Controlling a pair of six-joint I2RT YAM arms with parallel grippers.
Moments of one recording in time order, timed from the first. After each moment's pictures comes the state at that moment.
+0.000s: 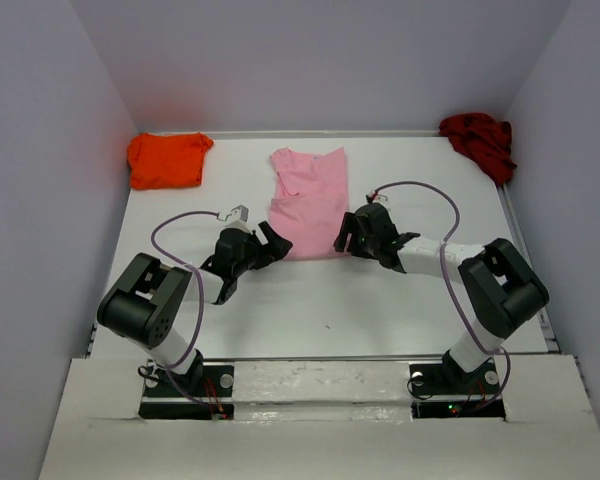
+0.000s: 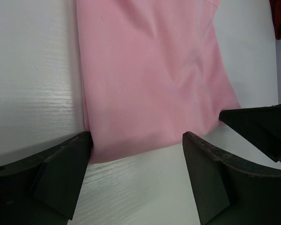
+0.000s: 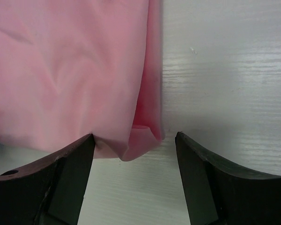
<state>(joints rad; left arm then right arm) -0.43 1.58 0.41 0.72 0.11 -0.79 0.58 1.64 0.84 0.06 0.17 0.69</state>
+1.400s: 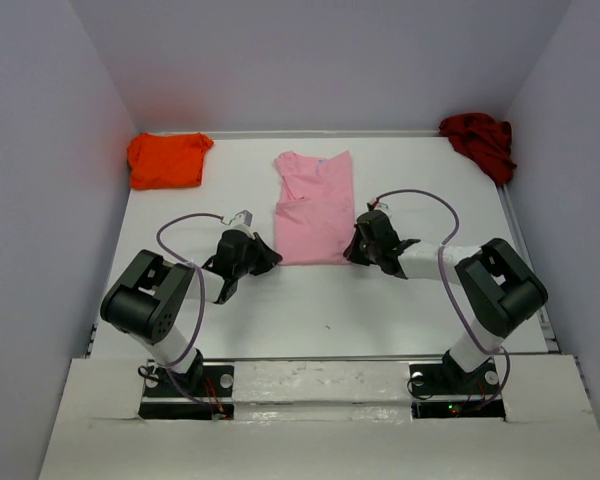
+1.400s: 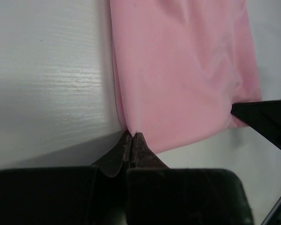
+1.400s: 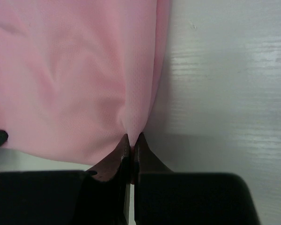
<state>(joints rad) -0.43 1.61 0.42 0.66 0.16 -0.75 0.58 1.68 0.79 0.12 0.13 0.72</state>
